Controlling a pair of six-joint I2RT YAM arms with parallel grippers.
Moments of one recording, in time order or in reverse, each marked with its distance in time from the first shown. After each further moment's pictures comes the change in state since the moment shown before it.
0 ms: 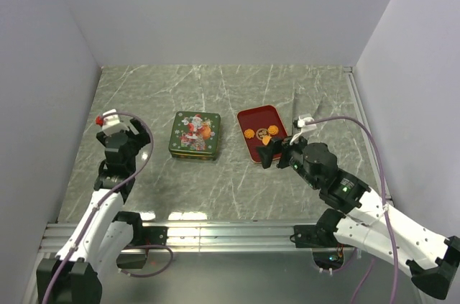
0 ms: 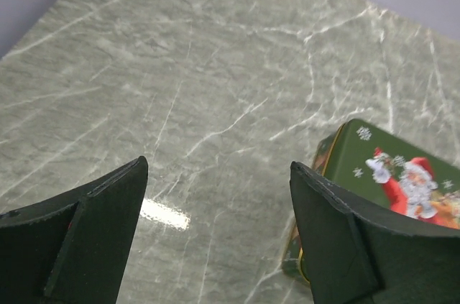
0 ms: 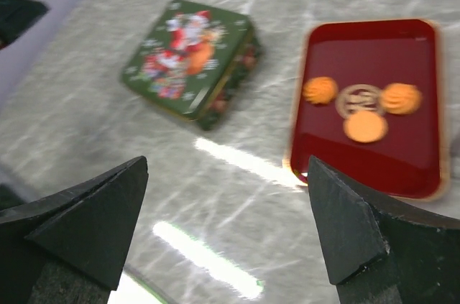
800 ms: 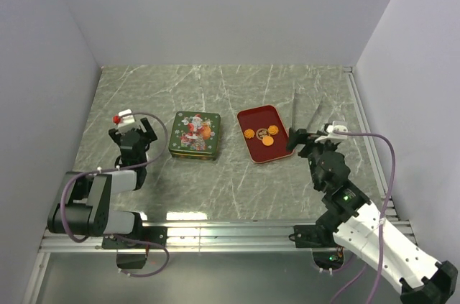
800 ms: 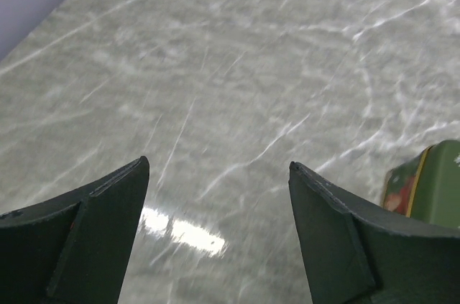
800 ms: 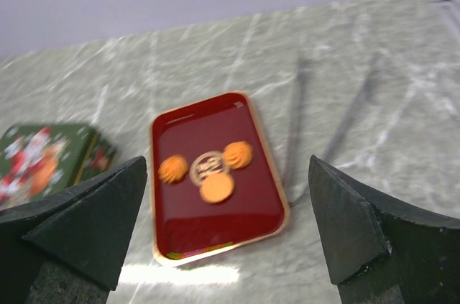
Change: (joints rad) left arm 0.000 0.597 -0.160 0.790 -0.062 0.146; right arm -0.167 -0.147 -0.231 0.266 0.370 -0.164
